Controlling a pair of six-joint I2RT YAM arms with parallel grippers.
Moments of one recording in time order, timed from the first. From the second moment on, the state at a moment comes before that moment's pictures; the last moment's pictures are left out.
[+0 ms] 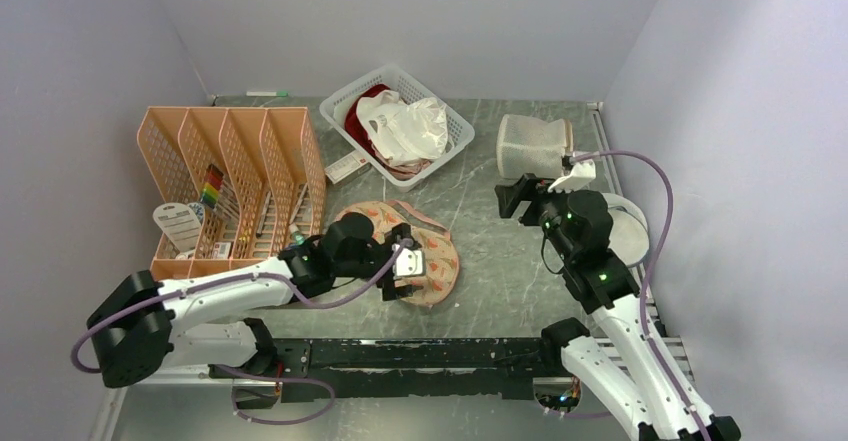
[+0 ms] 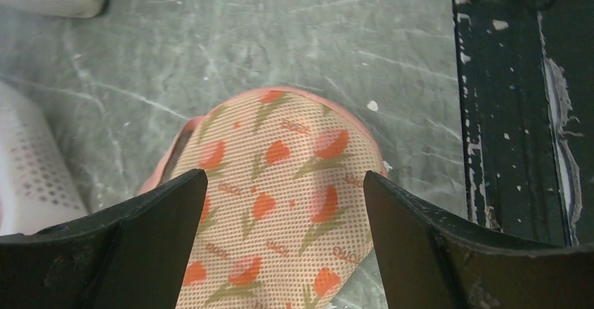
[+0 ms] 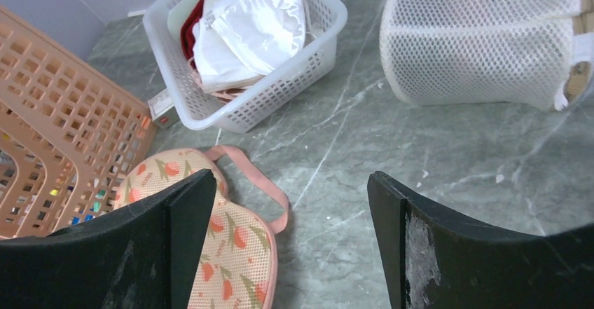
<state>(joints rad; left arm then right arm) -0.97 1.15 0.60 0.13 0.35 0.45 0.35 0.67 0.69 -0.22 0.07 0.36</state>
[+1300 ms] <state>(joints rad) -1.18 1.51 0.65 0.24 -0.05 0.62 0.35 0.63 0.60 -0.33 0.08 0.37</state>
